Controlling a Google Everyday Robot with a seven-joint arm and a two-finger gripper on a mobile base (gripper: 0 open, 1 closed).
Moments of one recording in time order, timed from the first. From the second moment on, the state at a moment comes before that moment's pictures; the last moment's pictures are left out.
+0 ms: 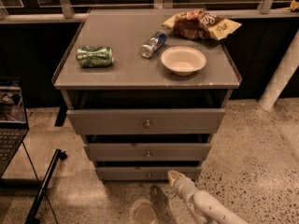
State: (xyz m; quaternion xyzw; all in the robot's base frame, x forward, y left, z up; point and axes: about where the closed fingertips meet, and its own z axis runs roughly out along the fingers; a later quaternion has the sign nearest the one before) arm 0.589 -0.148 0.248 -0.10 0.86 0.14 0.48
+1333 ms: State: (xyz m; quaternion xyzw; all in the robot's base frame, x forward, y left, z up) arm 0.647 -0.211 0.227 0.02 0.85 0.03 0.53
